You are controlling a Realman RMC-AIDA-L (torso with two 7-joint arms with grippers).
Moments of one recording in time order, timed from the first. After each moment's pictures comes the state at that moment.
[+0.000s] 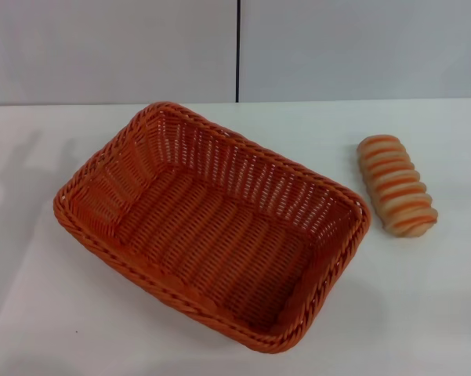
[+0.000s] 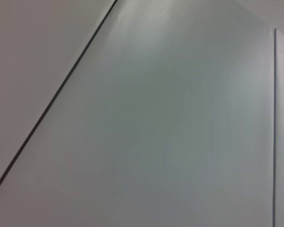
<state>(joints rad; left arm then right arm) -0.35 -2.06 0.22 -0.07 1.24 1.96 -0.63 0.33 2.07 0.11 -0.05 -1.09 -1.58 0.70</state>
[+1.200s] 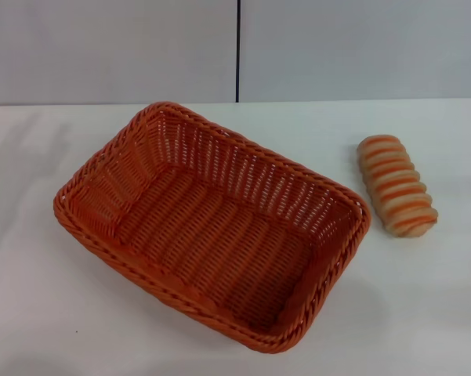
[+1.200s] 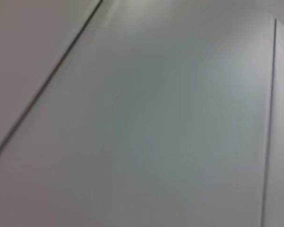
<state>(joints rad) -0.36 -2.06 0.23 0.14 1.24 1.88 -0.86 0.33 2.07 0.04 -0.11 -1.13 -1.57 0.80</state>
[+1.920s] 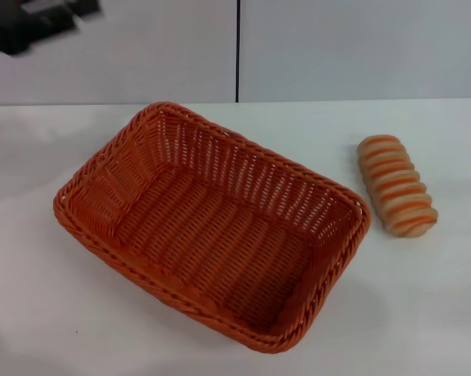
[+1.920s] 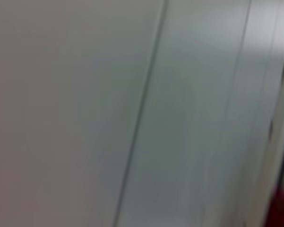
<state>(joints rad) -0.47 -1.98 0.62 0.96 1.68 1.69 -1.69 0.32 2.07 0.00 -0.10 -1.13 -1.55 0.83</state>
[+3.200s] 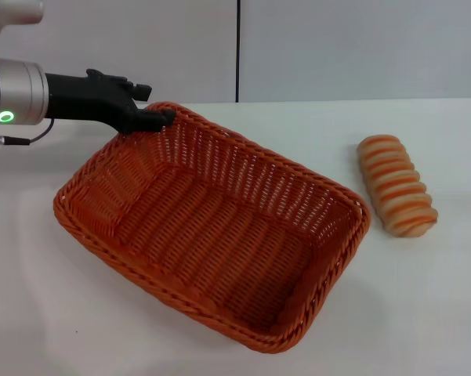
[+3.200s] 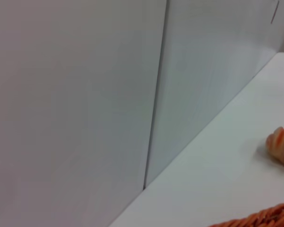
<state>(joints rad) -0.63 -2.06 0.87 0.90 2.21 1.28 -1.76 0.28 2.07 0.00 -0.08 -1.13 -1.56 0.87</state>
